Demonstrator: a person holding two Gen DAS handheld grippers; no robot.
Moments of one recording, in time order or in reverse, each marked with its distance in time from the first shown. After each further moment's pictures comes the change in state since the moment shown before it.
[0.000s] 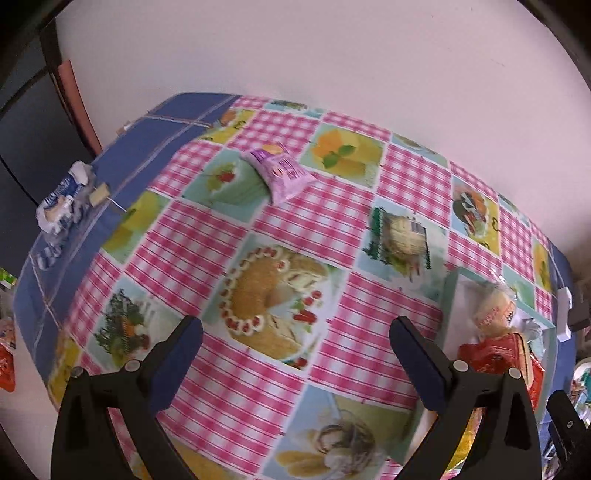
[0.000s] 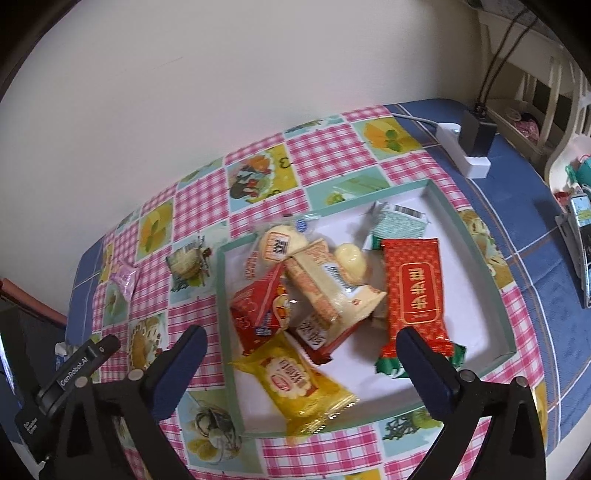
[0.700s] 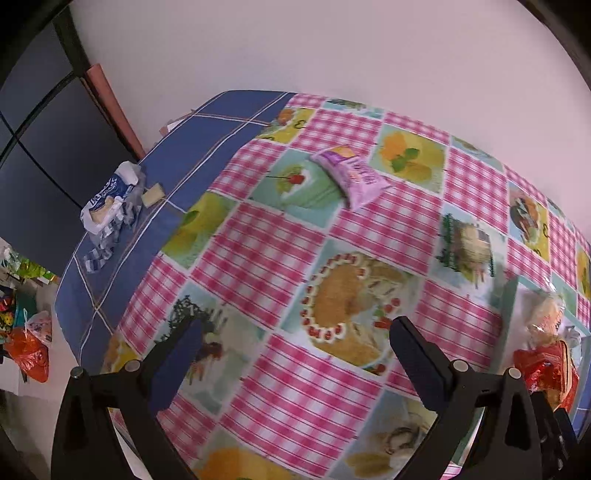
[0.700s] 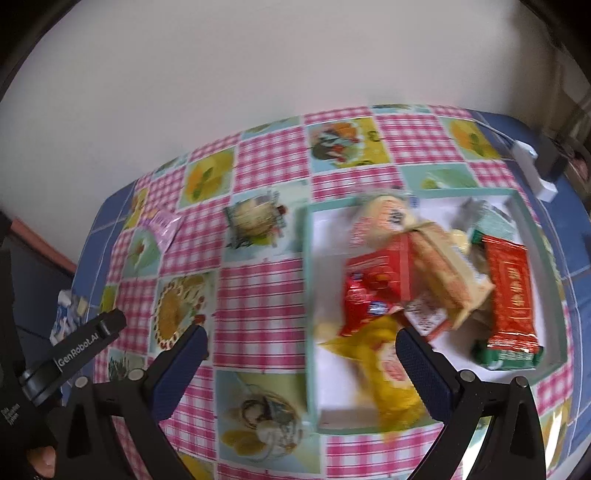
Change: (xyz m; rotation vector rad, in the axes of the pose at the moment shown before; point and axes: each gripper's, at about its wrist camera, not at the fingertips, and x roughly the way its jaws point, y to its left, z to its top) left arm 0.002 0.047 0.015 -0.021 0.031 0.175; right arm 0.035 0.096 -0.027 -0.195 0.072 0.055
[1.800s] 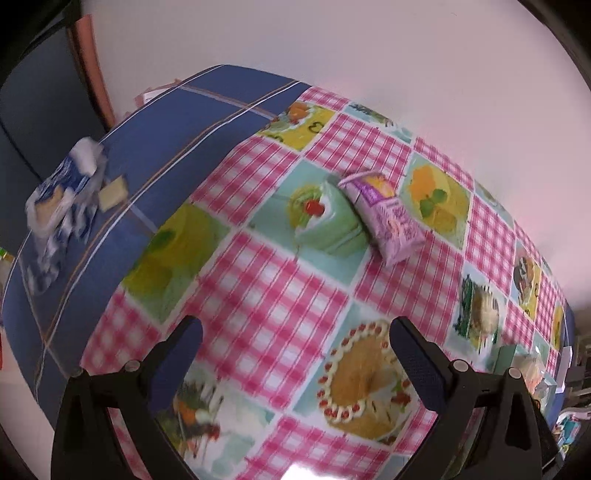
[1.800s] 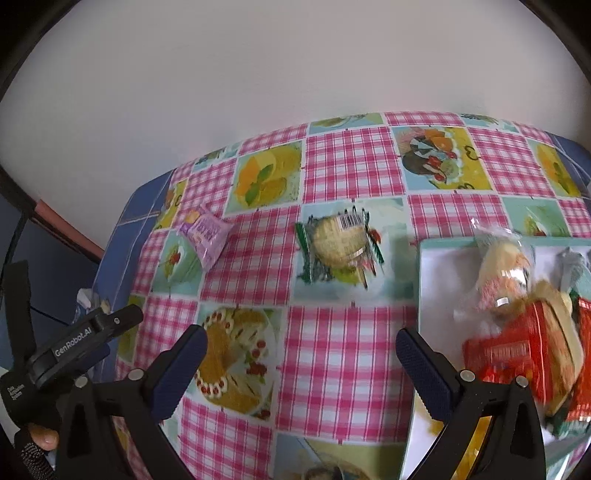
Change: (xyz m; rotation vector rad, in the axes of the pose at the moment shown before) left arm 0.070 0.059 0.076 -0.106 0.060 -0.214; right arm 0.065 0.059 0.051 -0.065 0.020 0.131
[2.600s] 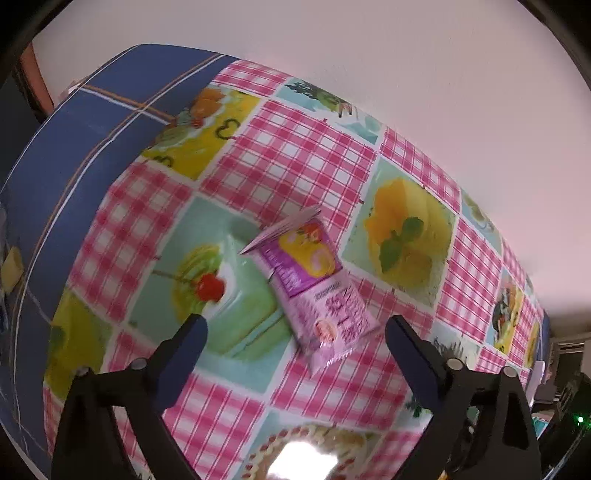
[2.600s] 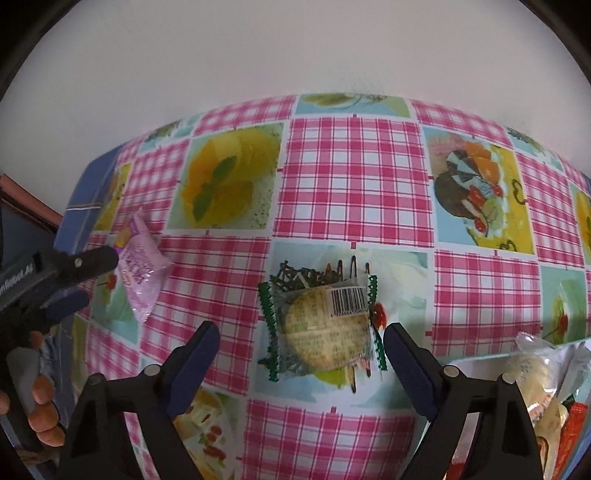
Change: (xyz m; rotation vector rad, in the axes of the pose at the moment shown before) left arm 0.084 -0.062 0.089 0.037 0.165 -0.139; right arm 0.097 -0.007 0.074 -0.081 0.167 -0.134
